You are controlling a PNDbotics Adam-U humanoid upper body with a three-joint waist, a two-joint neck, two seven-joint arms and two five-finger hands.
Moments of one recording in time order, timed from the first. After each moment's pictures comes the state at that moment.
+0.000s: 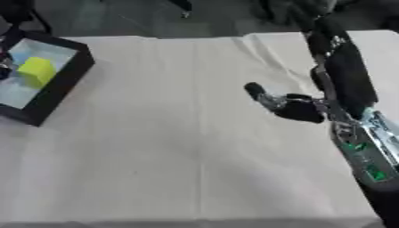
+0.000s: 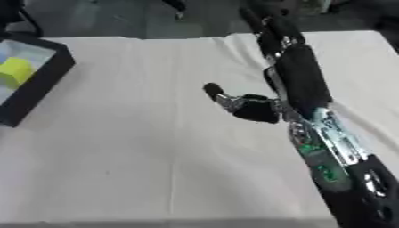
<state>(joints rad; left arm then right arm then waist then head) -0.74 0.64 -0.02 -0.75 -0.66 0.25 0.35 -0.39 -0.38 0.31 -1.87 0.97 -0.13 -0.32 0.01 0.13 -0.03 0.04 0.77</state>
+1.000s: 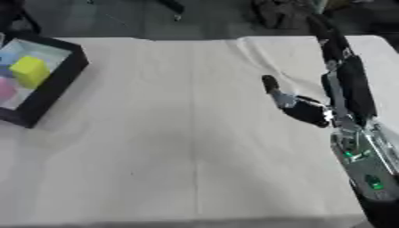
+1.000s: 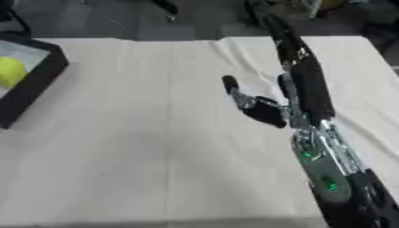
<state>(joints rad) -0.30 0.36 0.06 -1.78 -0.10 -0.08 0.24 -0.28 -0.26 0.18 -1.82 0.74 -0.11 -0.33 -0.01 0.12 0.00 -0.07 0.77</state>
